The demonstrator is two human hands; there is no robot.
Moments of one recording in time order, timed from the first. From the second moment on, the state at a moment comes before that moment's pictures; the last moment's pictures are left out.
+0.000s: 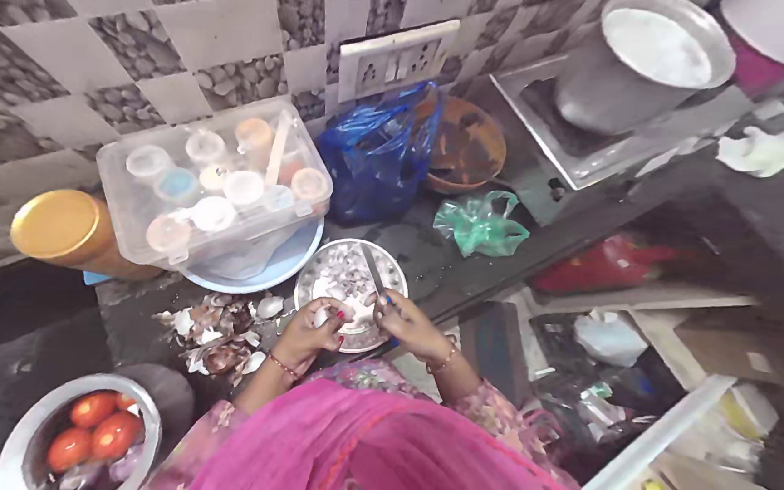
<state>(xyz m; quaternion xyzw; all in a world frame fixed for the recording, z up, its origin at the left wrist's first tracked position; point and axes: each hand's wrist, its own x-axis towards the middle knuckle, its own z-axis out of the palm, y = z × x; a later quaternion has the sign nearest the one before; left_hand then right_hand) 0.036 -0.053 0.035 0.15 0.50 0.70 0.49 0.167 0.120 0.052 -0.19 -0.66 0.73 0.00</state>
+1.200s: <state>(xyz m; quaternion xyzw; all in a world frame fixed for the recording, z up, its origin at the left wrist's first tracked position) 0.036 -0.023 0.034 0.05 0.44 0.71 0.54 0.142 0.125 0.021 -0.13 -0.86 0.49 0.08</state>
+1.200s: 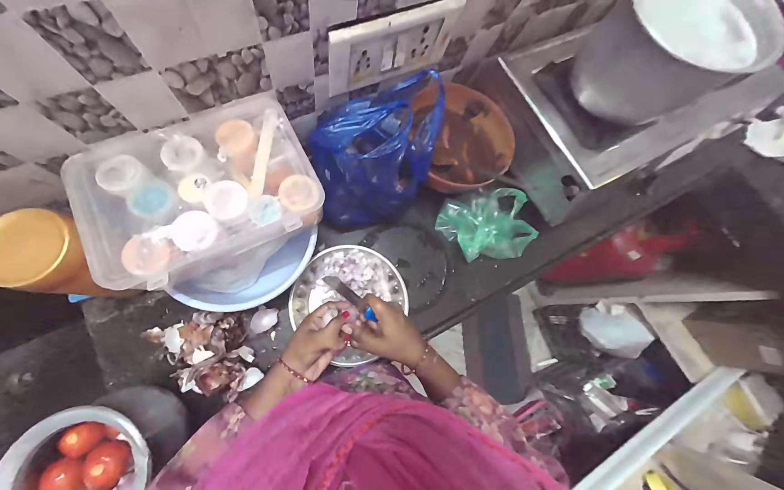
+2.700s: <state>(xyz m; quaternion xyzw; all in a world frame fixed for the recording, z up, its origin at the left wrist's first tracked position) 0.029 0.017 0.024 -0.01 0.49 0.69 0.54 0.138 0.140 -0.001 -0.23 -0.82 0.53 0.06</state>
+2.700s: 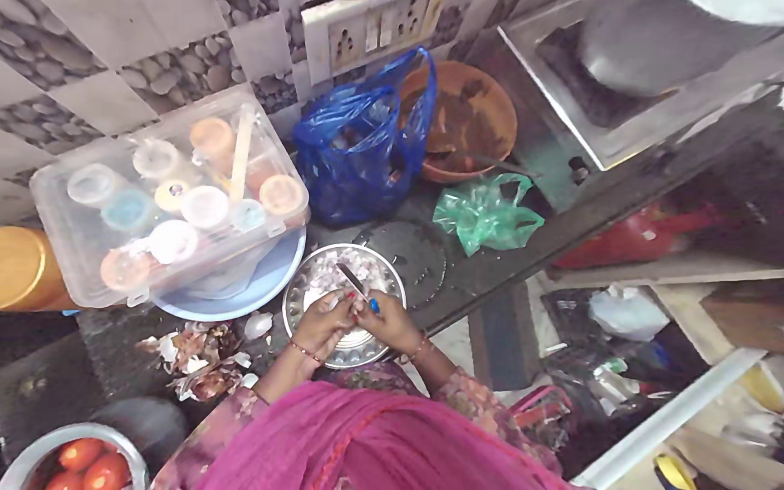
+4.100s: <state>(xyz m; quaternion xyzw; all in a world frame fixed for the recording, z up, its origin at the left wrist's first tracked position) 0.026 0.018 0.025 -0.01 0.50 0.67 0.55 0.136 0.140 0.000 -0.26 -0.77 0.58 -0.01</state>
